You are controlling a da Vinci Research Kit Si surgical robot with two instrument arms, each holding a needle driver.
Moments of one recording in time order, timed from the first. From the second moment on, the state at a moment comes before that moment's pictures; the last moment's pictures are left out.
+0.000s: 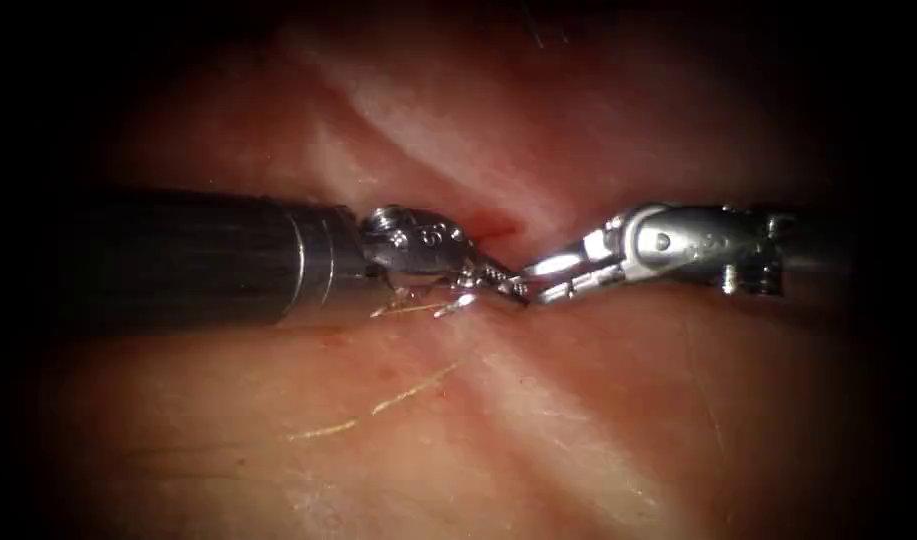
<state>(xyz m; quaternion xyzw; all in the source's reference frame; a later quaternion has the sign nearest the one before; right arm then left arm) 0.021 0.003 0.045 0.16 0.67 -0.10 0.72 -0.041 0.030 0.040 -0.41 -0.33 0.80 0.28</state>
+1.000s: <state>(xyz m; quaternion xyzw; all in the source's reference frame) 0.021 0.003 0.045 -0.09 0.69 0.33 0.64 -0.041 0.033 0.041 -0.54 -0.24 0.74 0.33</state>
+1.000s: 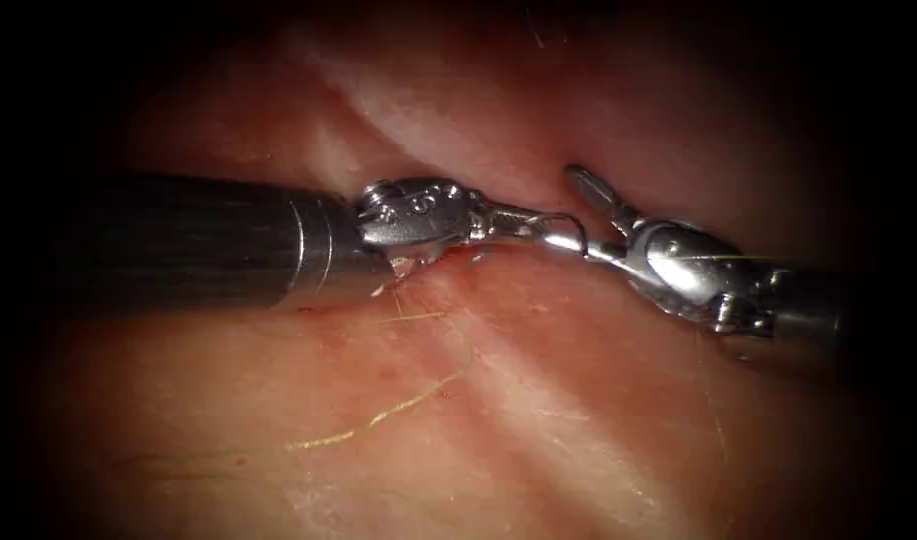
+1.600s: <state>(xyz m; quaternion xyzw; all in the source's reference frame) 0.022 0.002 0.044 -0.09 0.70 0.31 0.64 -0.041 0.034 0.041 -0.54 -0.23 0.74 0.34</state>
